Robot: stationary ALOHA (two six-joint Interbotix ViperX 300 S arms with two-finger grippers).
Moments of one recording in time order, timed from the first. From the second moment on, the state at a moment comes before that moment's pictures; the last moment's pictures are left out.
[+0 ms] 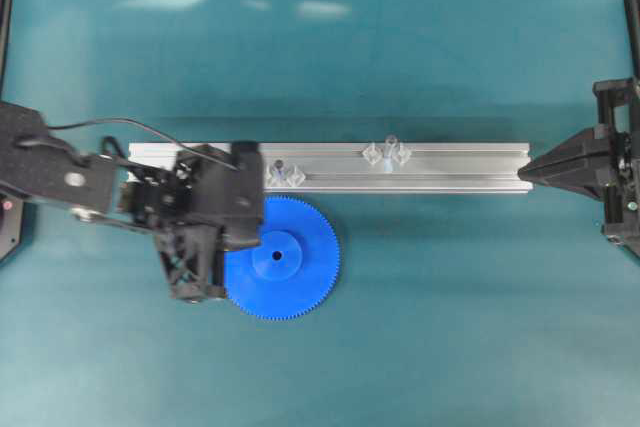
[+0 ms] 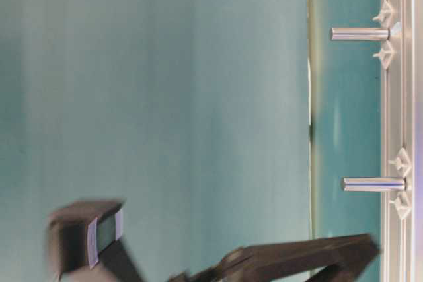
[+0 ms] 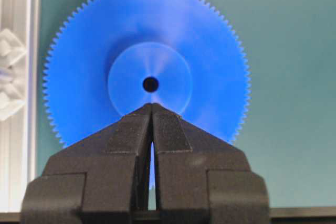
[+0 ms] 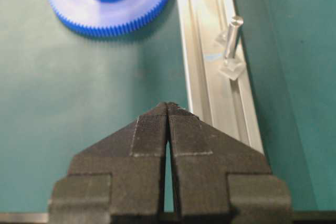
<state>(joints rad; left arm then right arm) -0.13 -0.08 0.62 0.01 0.40 -0.17 -0.02 -0.98 1.22 0.02 0.26 0.07</state>
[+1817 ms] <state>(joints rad) -0.13 0.20 0.31 0.02 0.75 -0.06 -0.03 -0.98 1.22 0.02 0.26 0.08</state>
